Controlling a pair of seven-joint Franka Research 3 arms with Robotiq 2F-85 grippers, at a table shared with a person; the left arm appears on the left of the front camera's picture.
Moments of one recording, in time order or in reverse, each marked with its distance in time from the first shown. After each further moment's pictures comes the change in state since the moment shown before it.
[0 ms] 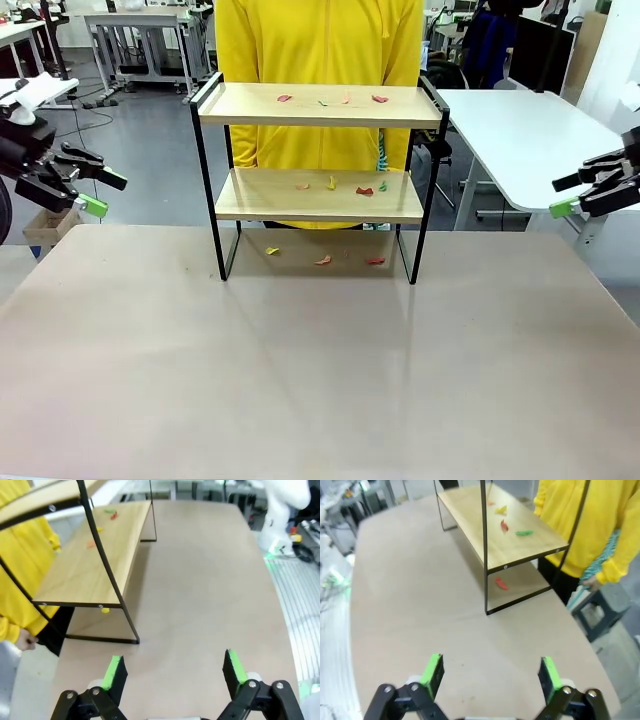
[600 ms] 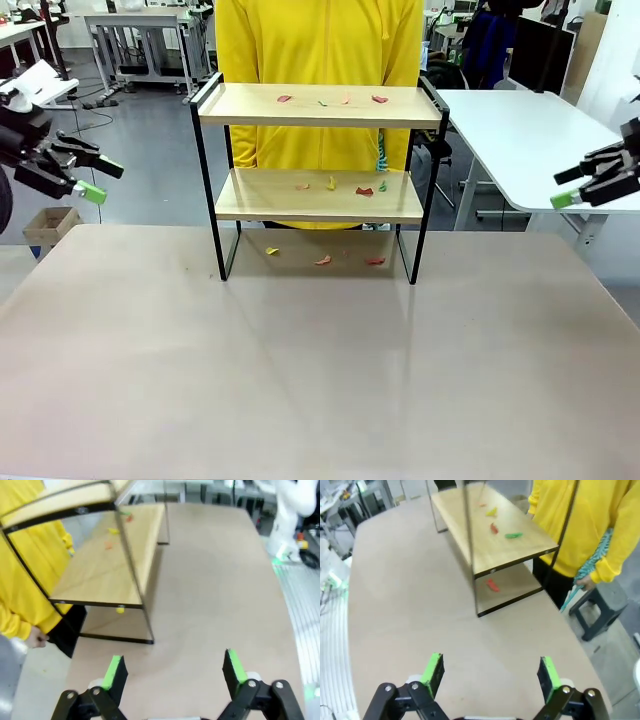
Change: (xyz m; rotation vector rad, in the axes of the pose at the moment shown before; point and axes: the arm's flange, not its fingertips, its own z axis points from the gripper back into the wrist) left arm -0.005 0.033 0.012 0.031 -0.035 0.029; right arm 0.011 -0.033 0.001 0.006 -0.003 -0.020
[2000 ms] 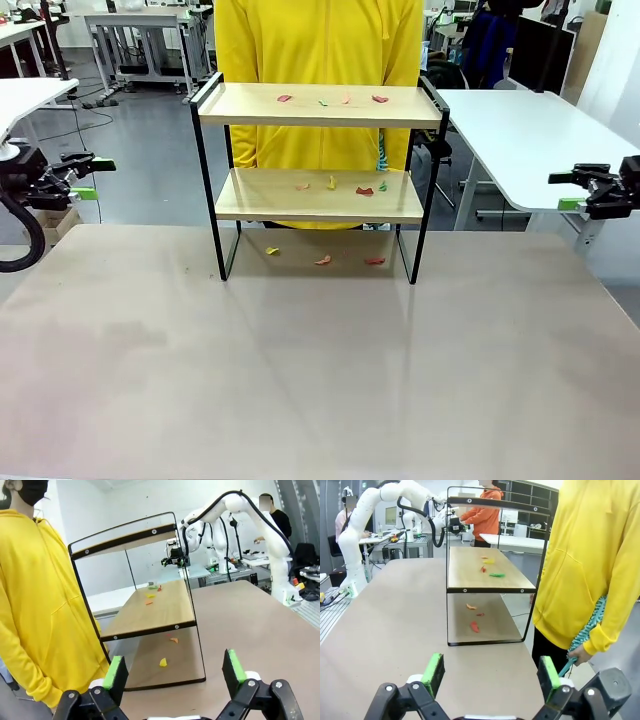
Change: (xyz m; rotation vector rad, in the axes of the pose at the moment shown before) left arm -0.146 0.103 -0.002 -0.049 -0.588 -0.199; right arm -0.119 -0.145 -0.039 0.225 -0.491 0.193
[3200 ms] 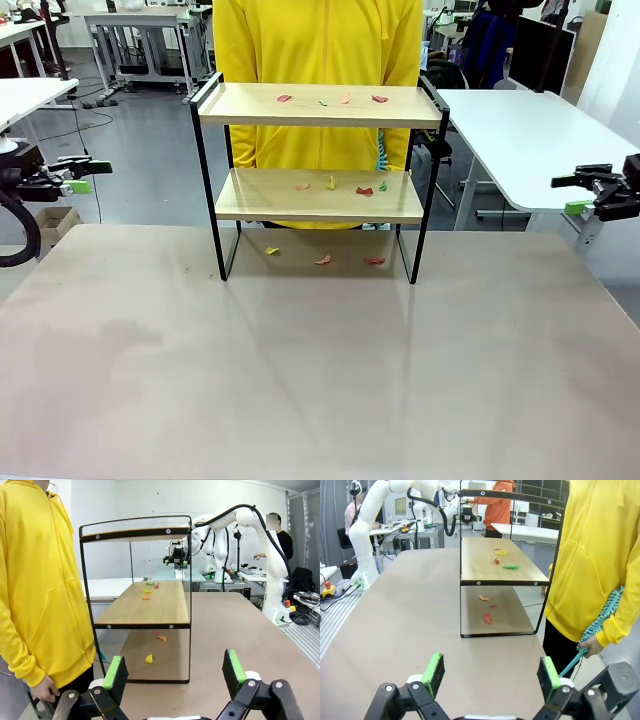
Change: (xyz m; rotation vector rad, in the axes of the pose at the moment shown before) left arm 0.003 0.000 0.008 0.009 0.003 0.179; right arm 0.009 0.005 0.005 0.053 0.063 -0.015
